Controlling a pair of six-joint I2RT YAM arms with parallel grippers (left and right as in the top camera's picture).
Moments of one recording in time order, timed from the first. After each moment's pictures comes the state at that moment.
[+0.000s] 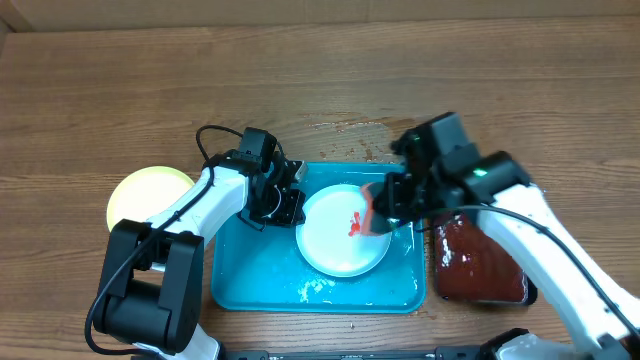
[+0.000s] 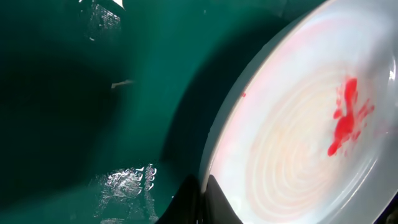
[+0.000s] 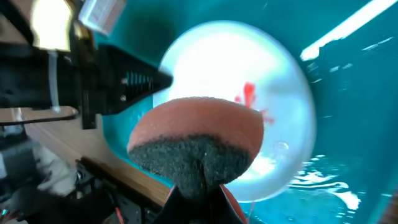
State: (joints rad) left arm -0.27 1.77 0.99 -0.69 0.48 -0.05; right arm 0.44 1.45 1.15 -0.92 -0.48 0.47
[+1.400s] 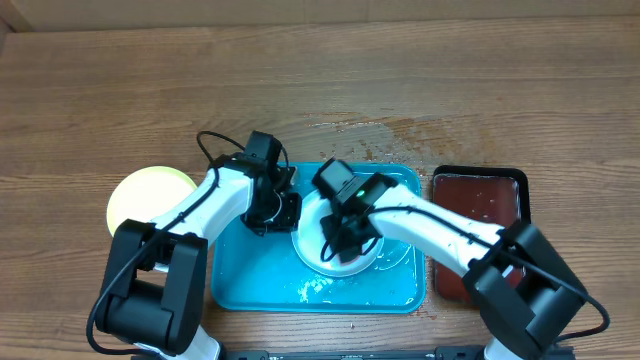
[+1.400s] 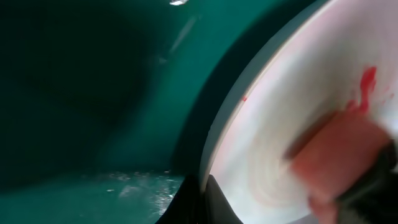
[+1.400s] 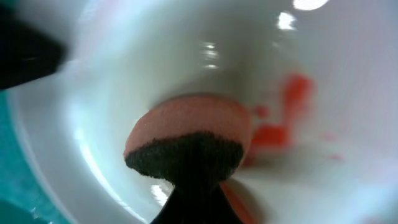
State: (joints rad) left arm -0.30 1.77 0.99 -0.75 0.35 -0.20; right arm 0.78 1.84 1.16 -0.75 -0.15 0.40
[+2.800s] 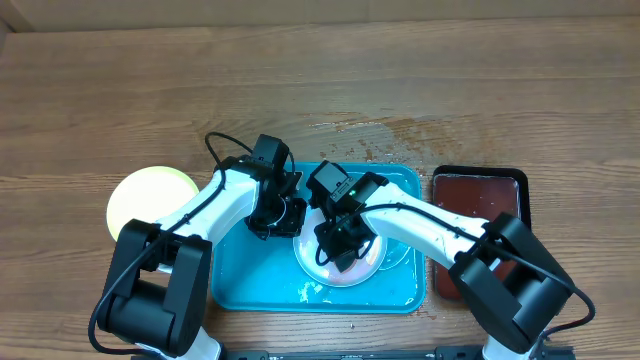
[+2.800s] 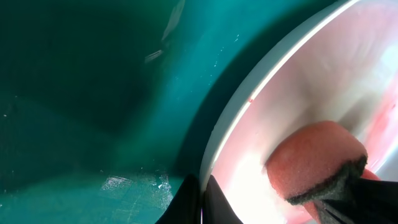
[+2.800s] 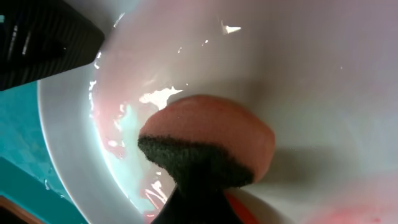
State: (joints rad) left arm -0.33 1.77 0.99 -0.77 0.34 -0.18; right arm 0.79 1.89 1.19 -0.78 -0.27 0.31
